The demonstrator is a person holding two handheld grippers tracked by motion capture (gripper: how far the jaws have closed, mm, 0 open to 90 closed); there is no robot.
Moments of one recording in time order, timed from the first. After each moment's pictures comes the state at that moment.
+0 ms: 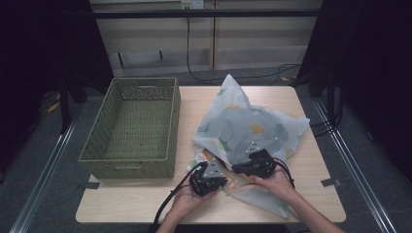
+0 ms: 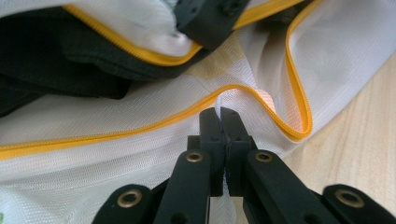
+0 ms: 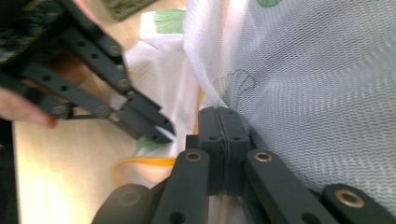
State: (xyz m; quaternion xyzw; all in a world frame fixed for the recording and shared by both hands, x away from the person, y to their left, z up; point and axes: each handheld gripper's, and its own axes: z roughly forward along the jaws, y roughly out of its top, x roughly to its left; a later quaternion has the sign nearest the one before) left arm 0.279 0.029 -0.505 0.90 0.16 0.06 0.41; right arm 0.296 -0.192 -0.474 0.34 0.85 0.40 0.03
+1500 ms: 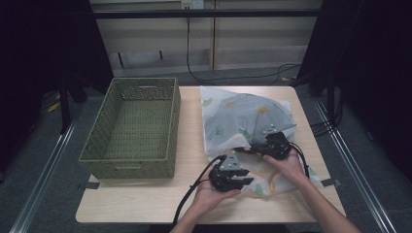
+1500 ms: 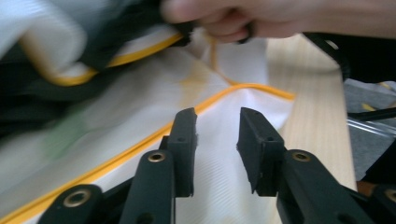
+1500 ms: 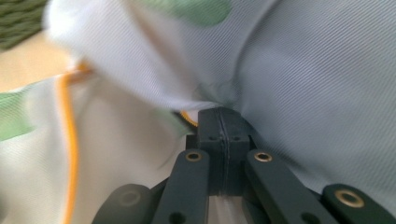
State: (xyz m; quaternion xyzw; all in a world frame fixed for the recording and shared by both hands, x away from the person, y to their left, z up) left arm 0.279 -0.012 -0.471 0.86 0.16 0.02 0.48; right arm 0.339 -0.249 -0.473 0.41 0.82 0.39 0.10
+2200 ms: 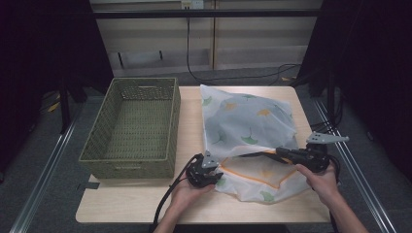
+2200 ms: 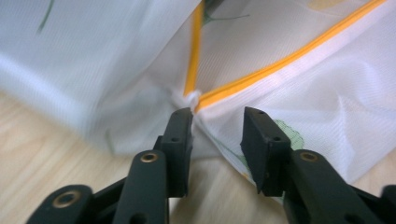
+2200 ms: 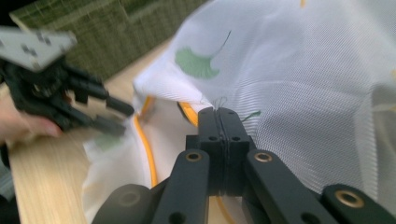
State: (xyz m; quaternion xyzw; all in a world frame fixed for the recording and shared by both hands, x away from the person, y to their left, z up) left arm 0.298 0.042 -0.501 0.89 0.24 0.11 0.38; right arm 0.269 -0.318 -0.432 0.42 0.74 0.51 0.12
